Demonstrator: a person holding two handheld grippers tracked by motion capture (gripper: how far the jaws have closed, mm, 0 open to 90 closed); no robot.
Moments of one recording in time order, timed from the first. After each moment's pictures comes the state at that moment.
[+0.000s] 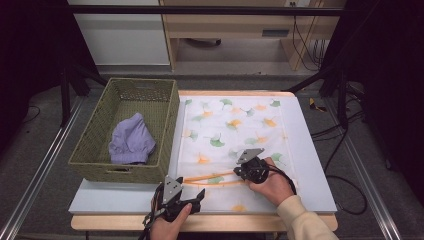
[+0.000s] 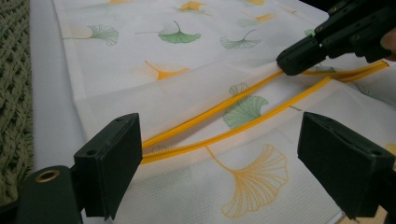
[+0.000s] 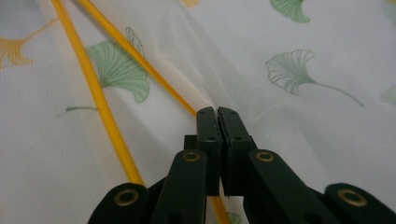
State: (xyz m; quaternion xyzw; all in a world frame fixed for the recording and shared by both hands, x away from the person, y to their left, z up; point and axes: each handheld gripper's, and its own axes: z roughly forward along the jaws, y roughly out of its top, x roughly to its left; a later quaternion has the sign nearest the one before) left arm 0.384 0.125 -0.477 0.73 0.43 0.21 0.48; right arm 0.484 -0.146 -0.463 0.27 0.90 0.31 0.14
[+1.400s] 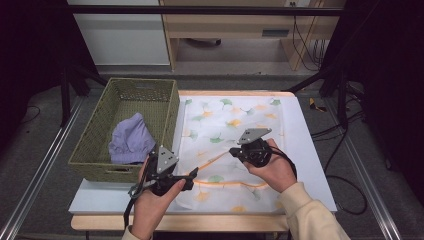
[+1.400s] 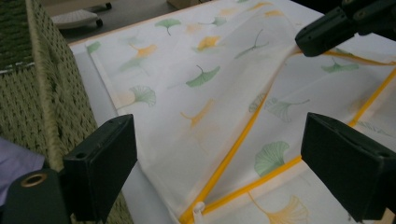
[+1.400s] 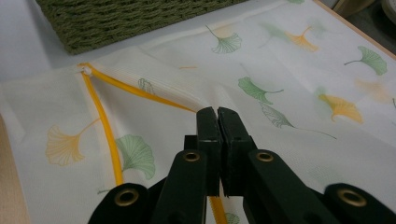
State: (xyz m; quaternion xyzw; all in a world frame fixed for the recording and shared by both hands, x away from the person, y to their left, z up) left arm 0.417 0.138 -0.382 0.78 0.39 0.25 0.43; right arm 0.491 -0.139 -0.385 0.25 0.87 0.38 0.17
